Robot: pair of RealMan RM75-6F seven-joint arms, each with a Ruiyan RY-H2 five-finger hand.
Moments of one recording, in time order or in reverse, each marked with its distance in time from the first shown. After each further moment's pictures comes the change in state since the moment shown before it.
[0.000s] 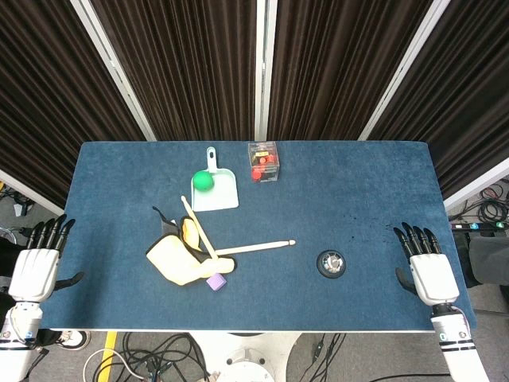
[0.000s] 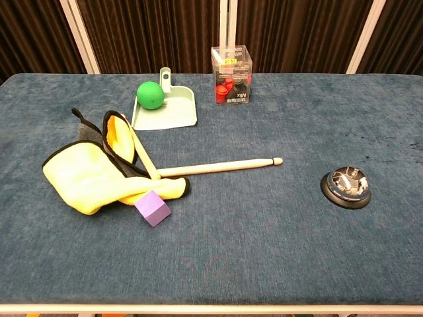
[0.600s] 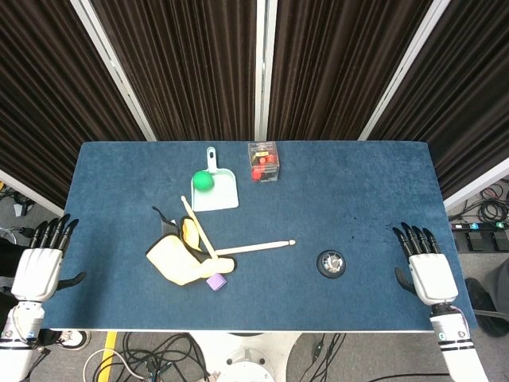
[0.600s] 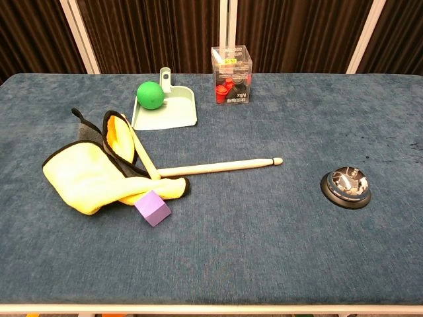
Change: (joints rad) left arm -0.005 0.008 0.001 -0.017 0.009 -0.002 0.016; right arm 0.004 -0.006 -0.001 0.000 -0.002 -0.007 0.002
